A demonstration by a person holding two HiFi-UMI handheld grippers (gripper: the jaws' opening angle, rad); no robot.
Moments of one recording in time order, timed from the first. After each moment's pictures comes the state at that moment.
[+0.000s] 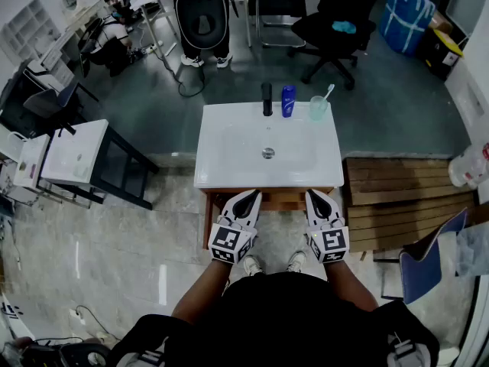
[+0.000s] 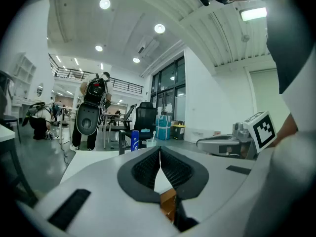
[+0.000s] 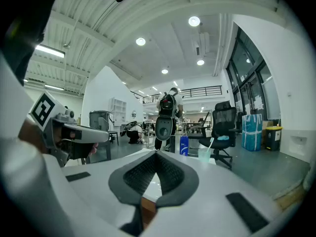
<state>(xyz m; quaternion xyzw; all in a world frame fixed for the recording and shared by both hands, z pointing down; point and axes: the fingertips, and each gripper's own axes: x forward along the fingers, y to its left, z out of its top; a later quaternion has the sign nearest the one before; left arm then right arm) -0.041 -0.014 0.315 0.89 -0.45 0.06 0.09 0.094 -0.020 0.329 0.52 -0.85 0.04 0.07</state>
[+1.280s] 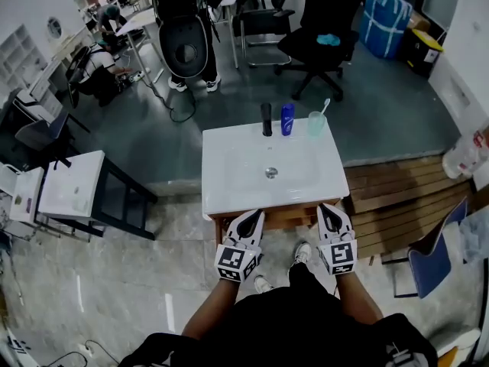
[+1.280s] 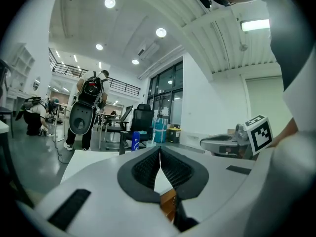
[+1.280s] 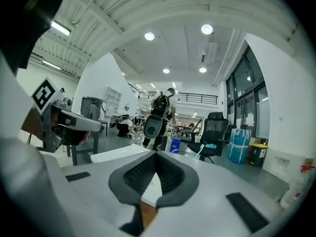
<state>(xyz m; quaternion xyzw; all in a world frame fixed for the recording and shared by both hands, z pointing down) -0.077 -0.018 0.322 0.90 -0.42 0.03 0.09 0.088 -0.014 0.331 0.57 -0.81 -0.02 0.13</state>
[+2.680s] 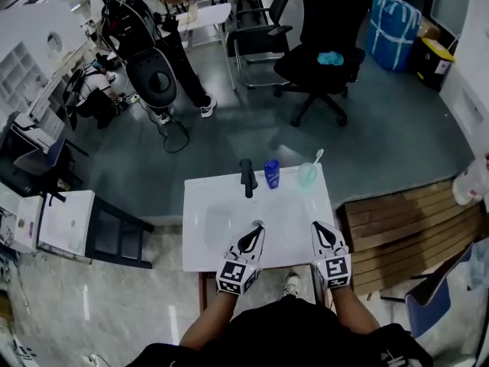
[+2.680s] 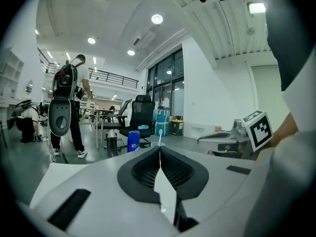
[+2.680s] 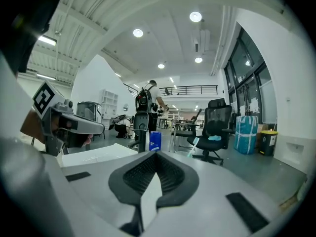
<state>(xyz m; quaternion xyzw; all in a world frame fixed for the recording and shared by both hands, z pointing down) 0.023 -0.200 0.346 0.90 -0.42 0.09 0.09 0.175 -0.201 0.368 0.55 -0.83 0.03 0.11</state>
